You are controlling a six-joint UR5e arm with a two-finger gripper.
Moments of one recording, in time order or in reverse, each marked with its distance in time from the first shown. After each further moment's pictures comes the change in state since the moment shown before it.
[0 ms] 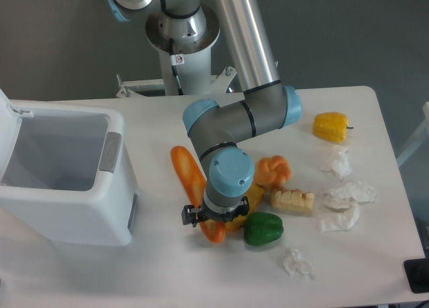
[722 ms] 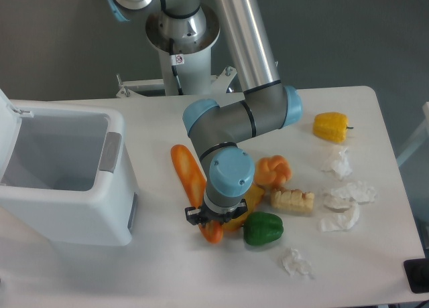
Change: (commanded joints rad) arm -0.002 0.002 -0.008 -0.002 0.000 0.002
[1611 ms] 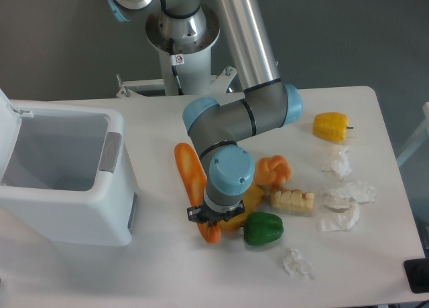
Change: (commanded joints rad) arm 0.002 0.041 0.006 -0.005 0.000 0.005
